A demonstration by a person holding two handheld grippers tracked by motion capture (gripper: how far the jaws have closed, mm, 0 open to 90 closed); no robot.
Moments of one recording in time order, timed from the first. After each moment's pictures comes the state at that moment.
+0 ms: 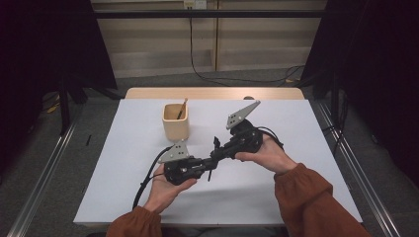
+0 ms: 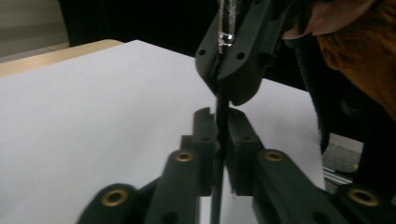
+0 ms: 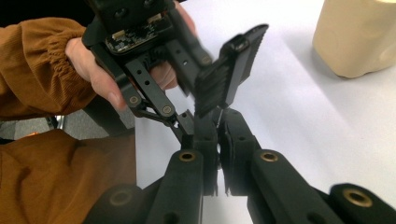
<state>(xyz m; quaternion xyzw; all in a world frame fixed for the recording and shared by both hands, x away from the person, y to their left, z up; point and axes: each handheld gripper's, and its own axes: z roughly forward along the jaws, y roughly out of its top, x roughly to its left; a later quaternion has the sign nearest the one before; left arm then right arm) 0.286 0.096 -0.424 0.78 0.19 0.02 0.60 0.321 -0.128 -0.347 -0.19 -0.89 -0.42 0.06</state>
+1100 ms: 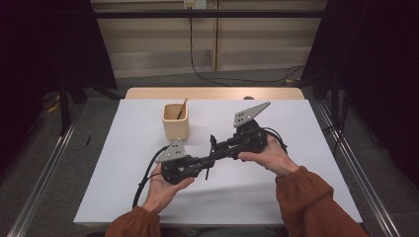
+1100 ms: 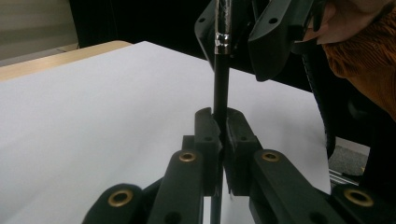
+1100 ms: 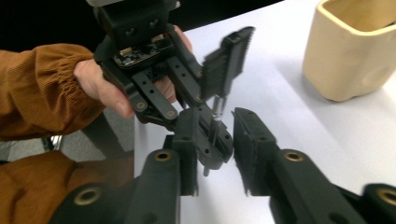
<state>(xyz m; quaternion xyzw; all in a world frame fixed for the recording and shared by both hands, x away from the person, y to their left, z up) 0.287 0.103 -0.421 0.78 0.19 0.03 0.60 0.317 -0.140 -0.348 -0.19 -0.86 -0.47 0.04</state>
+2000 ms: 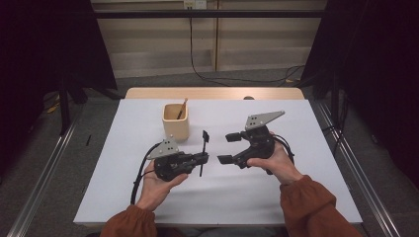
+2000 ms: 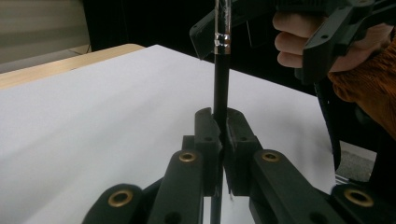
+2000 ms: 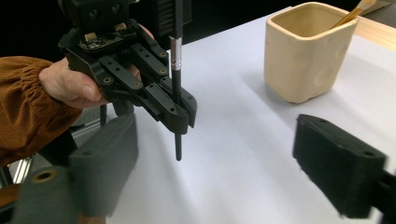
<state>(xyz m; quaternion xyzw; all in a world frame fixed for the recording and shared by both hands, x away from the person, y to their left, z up) 0.291 0.120 -0.412 0.78 0.21 0.04 0.59 0.309 -0.161 -0.366 -0.24 -0.82 -0.52 -0.01</state>
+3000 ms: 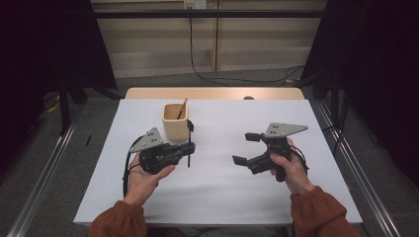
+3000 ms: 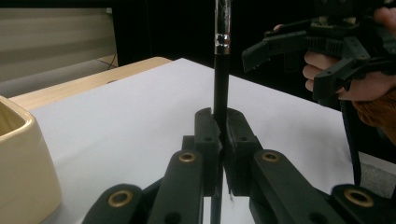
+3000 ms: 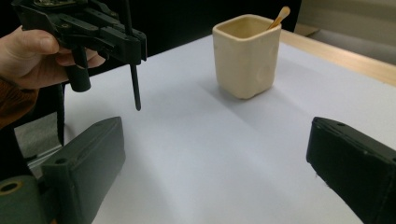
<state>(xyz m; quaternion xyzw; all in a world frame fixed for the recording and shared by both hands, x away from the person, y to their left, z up) 0.300 0.150 -0.390 0.76 0.23 0.08 0.60 0.285 -0.196 -0.384 -0.29 -0.78 -0.55 -0.10</state>
